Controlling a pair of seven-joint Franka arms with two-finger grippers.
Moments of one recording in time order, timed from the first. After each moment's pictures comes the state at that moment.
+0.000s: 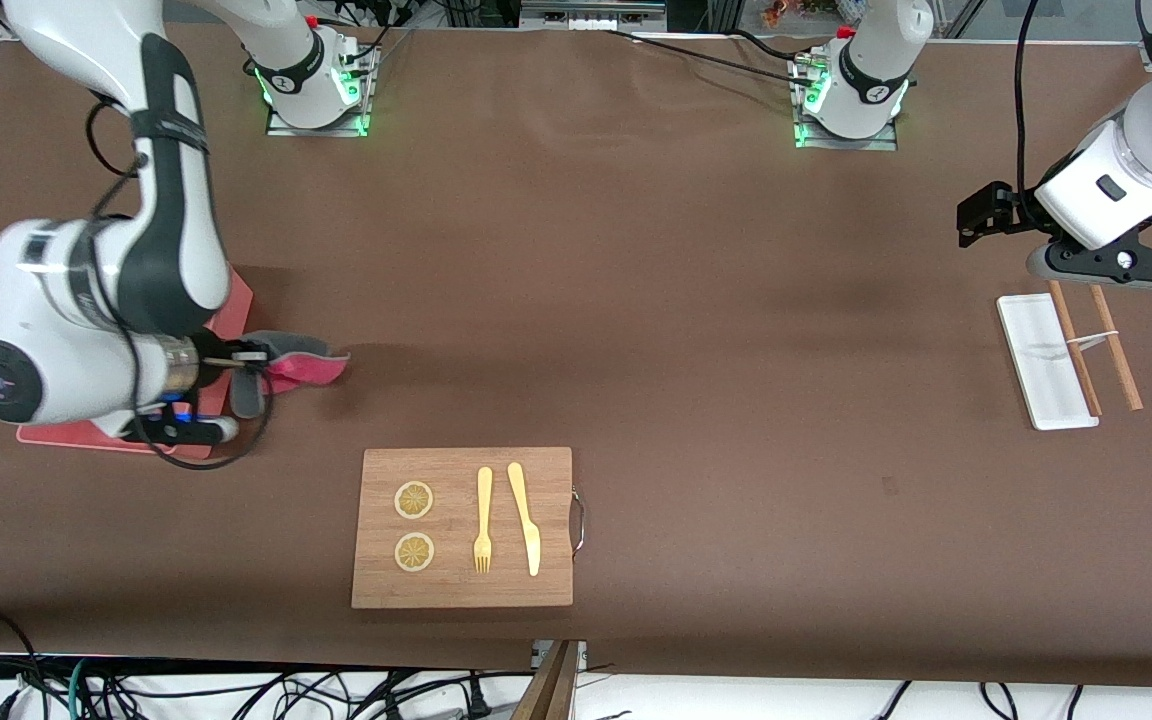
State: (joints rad) left arm -0.01 0.05 -0.11 -1.57 0.04 1.47 -0.01; right arm 0.47 0.59 -0.53 -1.30 0.31 1.42 -0.03
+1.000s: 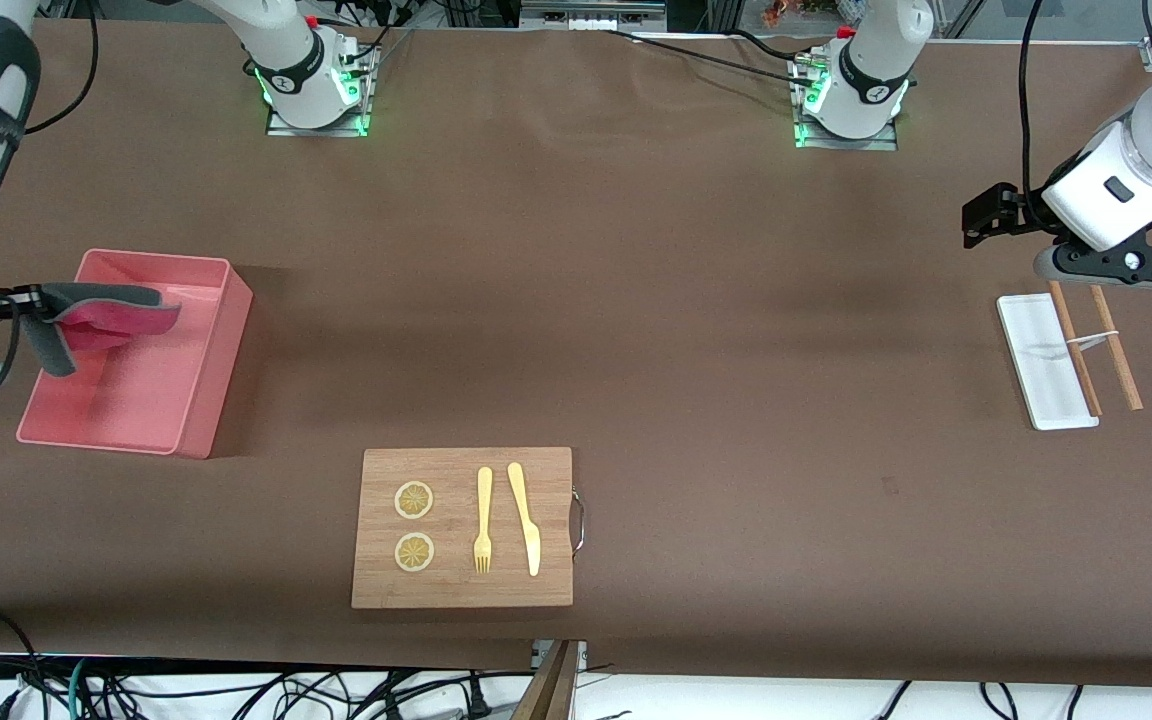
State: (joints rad) left arm -0.01 0.05 -0.10 -1.57 0.04 1.47 -0.01; right arm 0.34 0.63 -0.79 -1.19 0.23 1.29 -0.61
